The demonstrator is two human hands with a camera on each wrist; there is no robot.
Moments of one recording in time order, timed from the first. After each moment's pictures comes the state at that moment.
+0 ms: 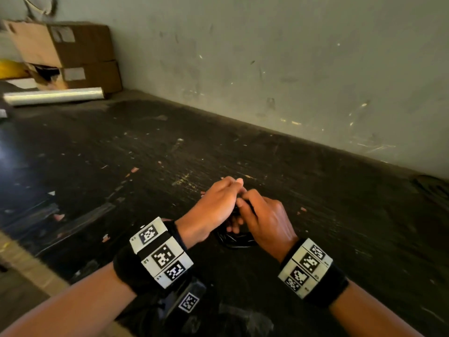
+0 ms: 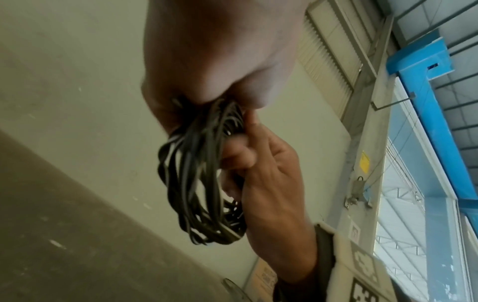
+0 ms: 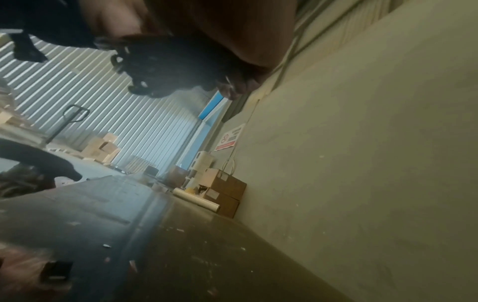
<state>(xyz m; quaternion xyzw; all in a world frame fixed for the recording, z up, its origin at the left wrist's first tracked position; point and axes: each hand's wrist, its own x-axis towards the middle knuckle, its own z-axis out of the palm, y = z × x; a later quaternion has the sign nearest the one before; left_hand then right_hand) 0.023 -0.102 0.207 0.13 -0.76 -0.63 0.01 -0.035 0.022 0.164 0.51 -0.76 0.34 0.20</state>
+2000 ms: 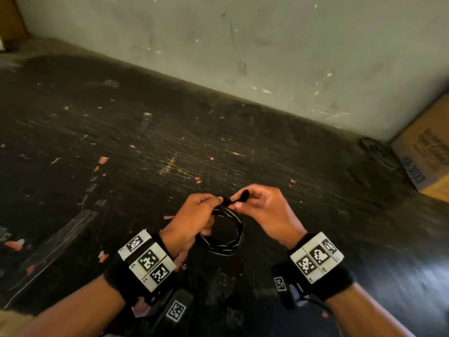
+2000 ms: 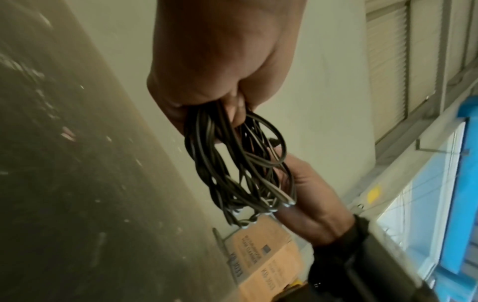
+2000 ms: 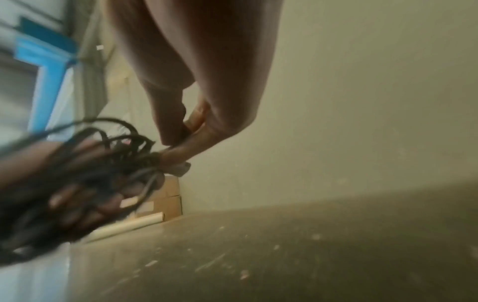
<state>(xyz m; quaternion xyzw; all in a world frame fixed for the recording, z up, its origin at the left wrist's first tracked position) 0.008 -0.242 0.114 0.14 -0.61 -0.77 -0.11 -0.018 -0.077 0.154 0.17 -0.78 0.58 -0.14</state>
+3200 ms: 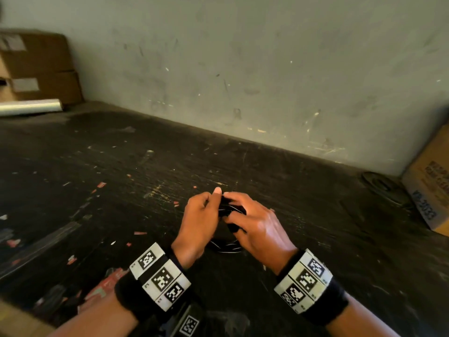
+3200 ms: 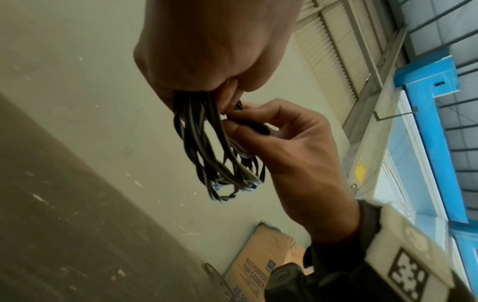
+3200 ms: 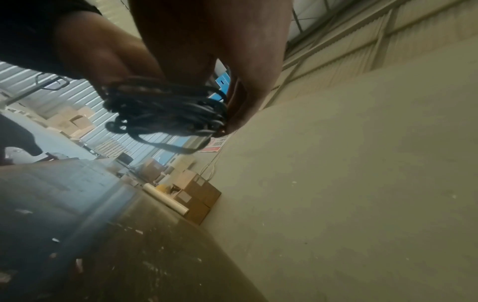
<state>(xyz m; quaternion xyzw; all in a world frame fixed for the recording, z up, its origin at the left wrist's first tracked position) 0.013 -0.075 0.171 0.12 -0.70 -0.68 0.19 -0.004 0.070 0.198 0.52 -0.81 0.19 0.20</state>
